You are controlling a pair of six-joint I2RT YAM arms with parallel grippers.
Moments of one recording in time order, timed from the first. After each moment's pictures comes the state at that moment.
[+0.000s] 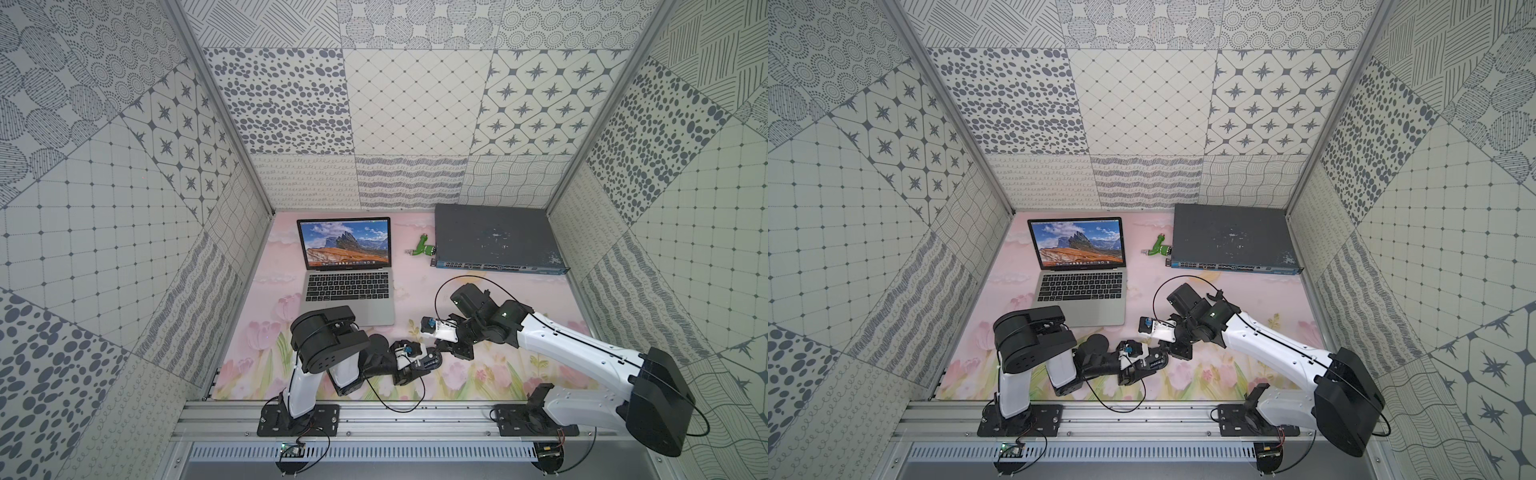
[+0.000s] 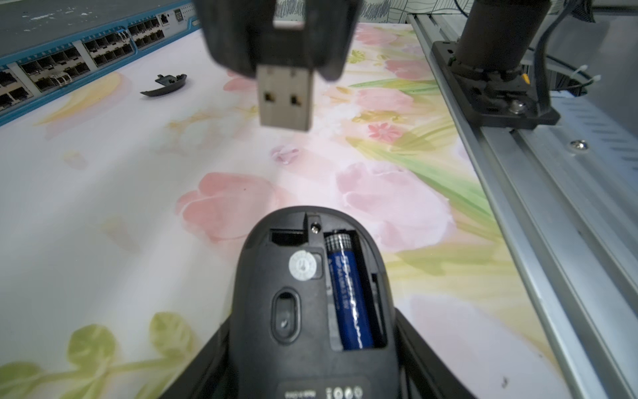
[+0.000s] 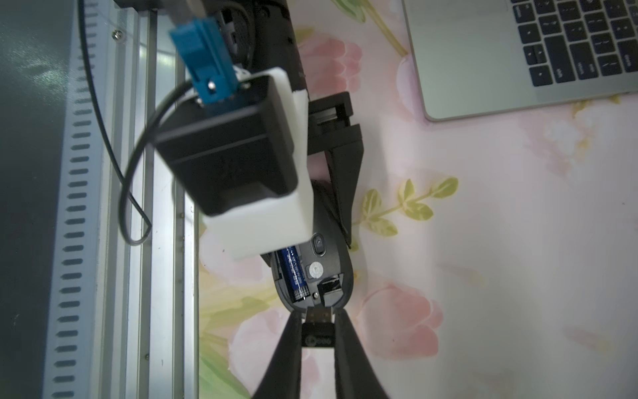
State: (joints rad) left arm -0.89 2.01 0.25 1.35 0.37 0.19; right arm 0.80 1.26 0.82 -0.67 -0.37 -0.62
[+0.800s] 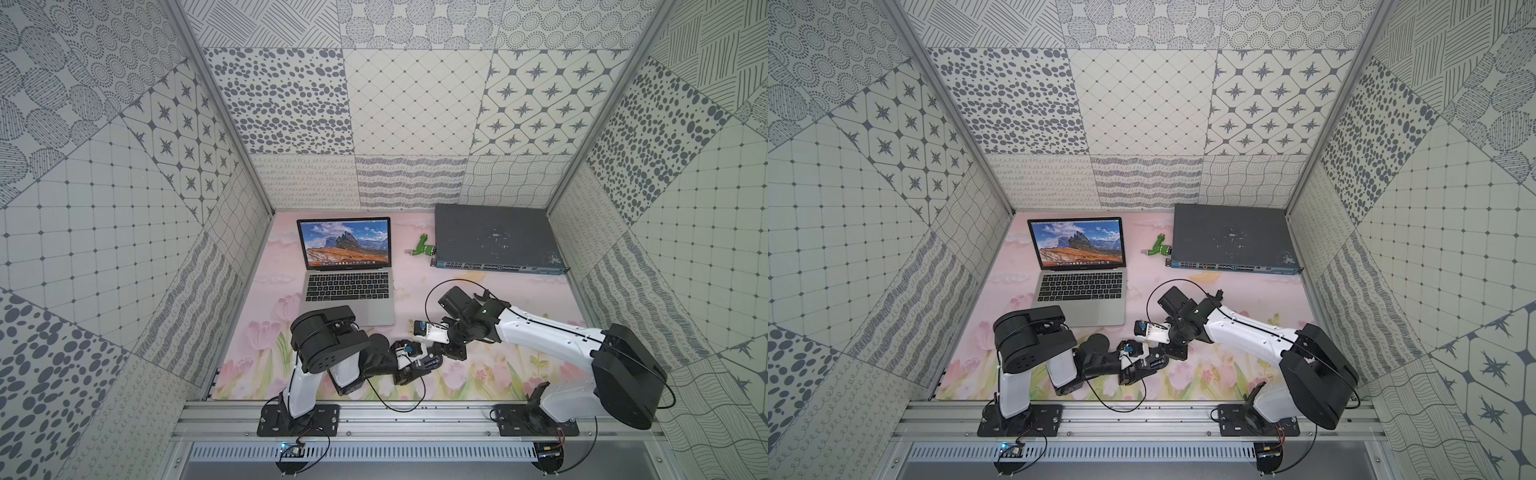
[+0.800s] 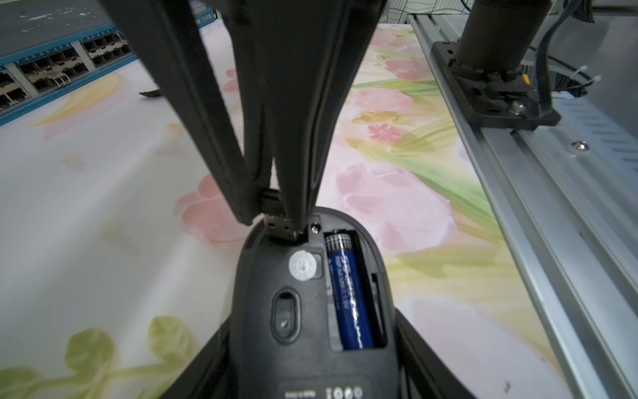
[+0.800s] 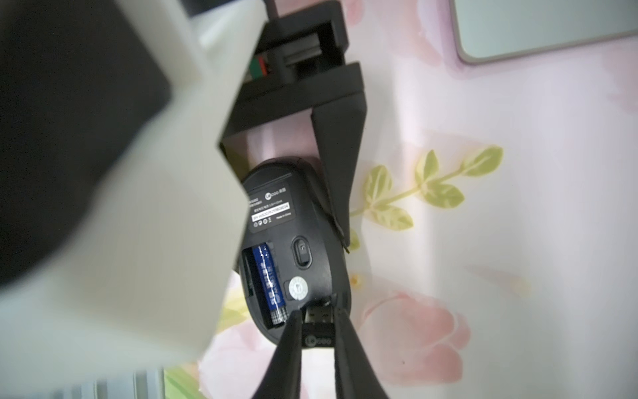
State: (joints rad) left arm -0.89 2.01 0.25 1.34 0.37 0.19; right arm 0.82 1.41 0.82 -0.63 -0.32 -0.62
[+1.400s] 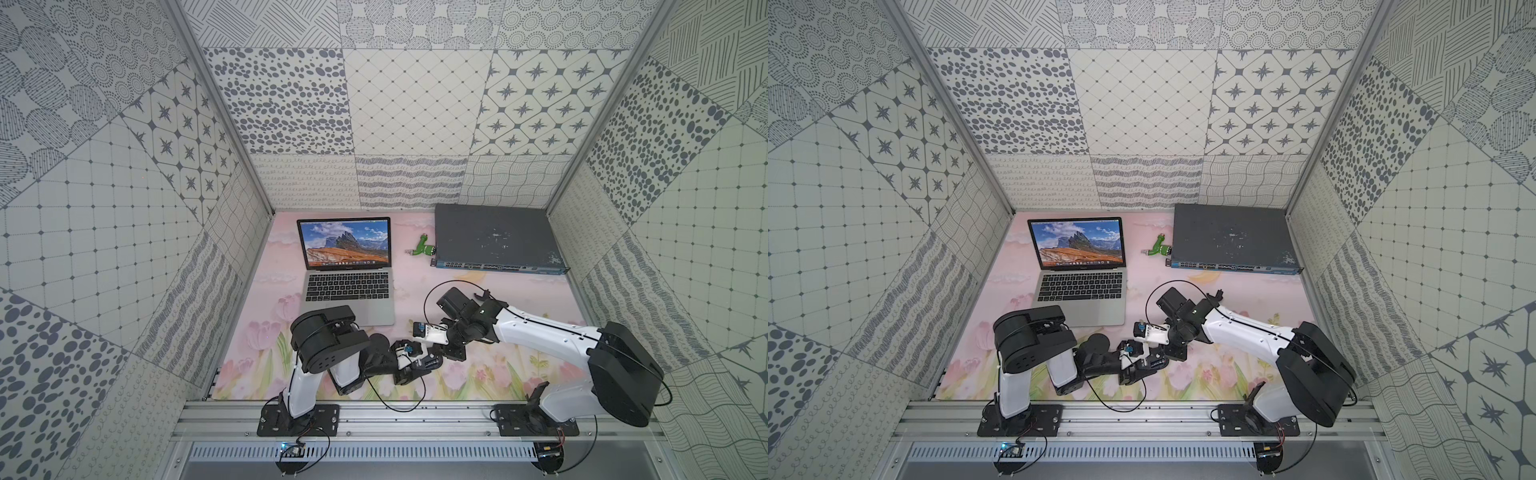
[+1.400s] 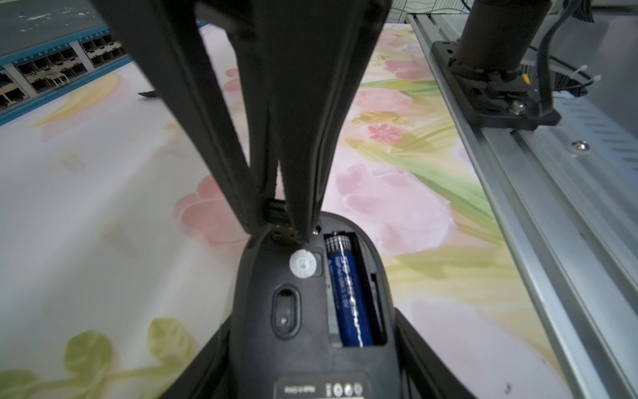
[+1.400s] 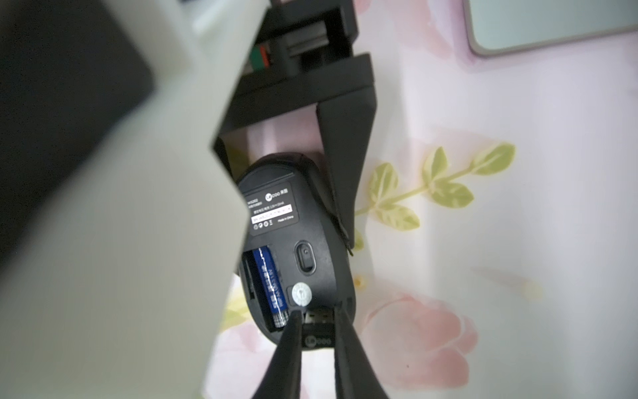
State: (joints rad) left arm -0.89 2.01 0.26 1.33 0.38 0.19; right arm 0.83 1.43 0.82 -0.63 -0.31 -0.62
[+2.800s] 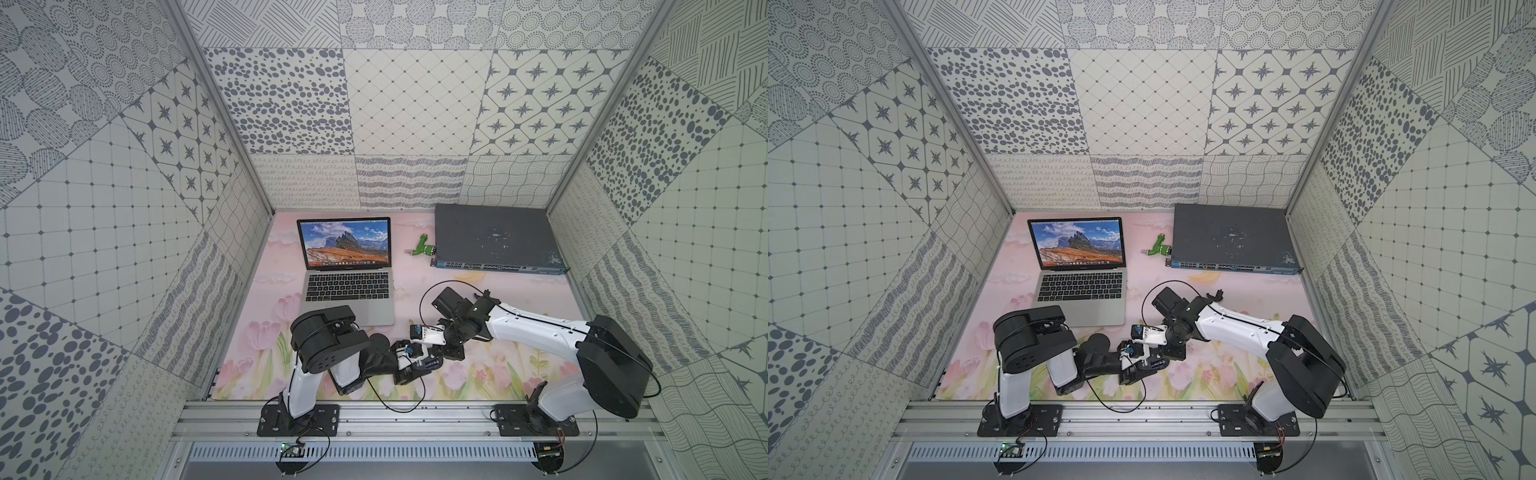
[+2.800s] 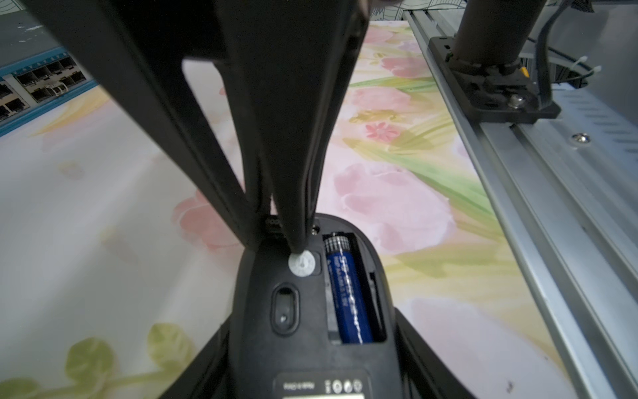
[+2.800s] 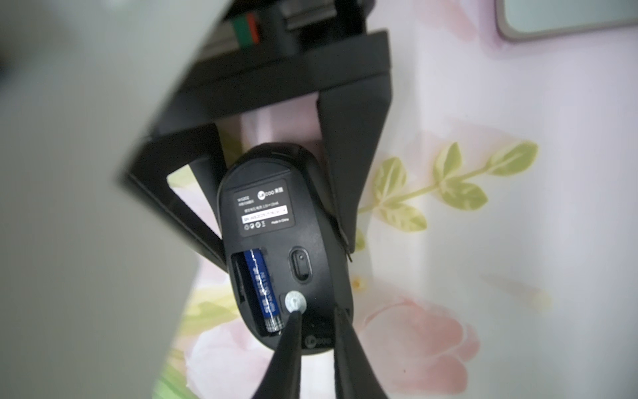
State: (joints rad) left arm -0.89 2.01 0.26 1.33 0.38 0.22; right arm 0.84 1.49 0.86 -0.67 -0.26 -0.66
